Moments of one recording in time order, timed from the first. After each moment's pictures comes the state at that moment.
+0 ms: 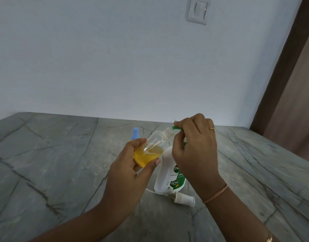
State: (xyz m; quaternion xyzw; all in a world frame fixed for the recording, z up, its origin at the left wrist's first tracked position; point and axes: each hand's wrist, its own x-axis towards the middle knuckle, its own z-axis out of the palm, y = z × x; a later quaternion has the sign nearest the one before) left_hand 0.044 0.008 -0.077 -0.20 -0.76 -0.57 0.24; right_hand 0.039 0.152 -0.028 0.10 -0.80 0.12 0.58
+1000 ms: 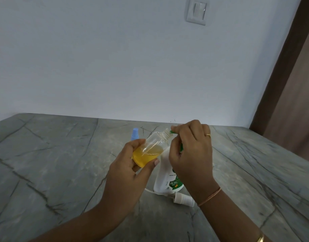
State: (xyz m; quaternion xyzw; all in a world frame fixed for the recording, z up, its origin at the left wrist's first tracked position) left_hand 0.044 0.007 -0.077 -0.20 -0.76 -0.56 0.25; right_hand 0.036 0.150 -0.039 0.10 -0.79 0.12 0.59
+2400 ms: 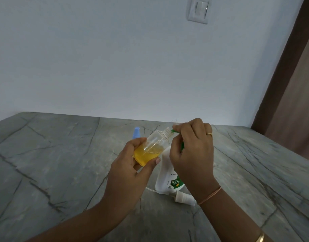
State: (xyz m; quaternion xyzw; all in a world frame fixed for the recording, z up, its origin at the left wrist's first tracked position) left_hand 0.044 0.007 -0.077 -0.20 -0.77 -0.56 0.24; right_hand 0.037 0.147 -0.039 0.09 -0.79 0.12 0.60
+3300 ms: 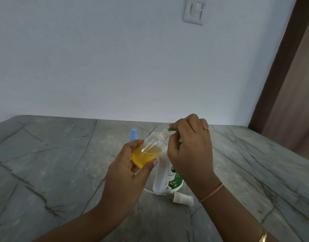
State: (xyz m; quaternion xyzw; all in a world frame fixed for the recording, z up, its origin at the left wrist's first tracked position) left_hand 0.044 0.007 -0.078 -0.19 -0.77 -0.55 0.25; right_hand 0.039 0.148 -0.027 0.10 -0.80 0.13 0.58
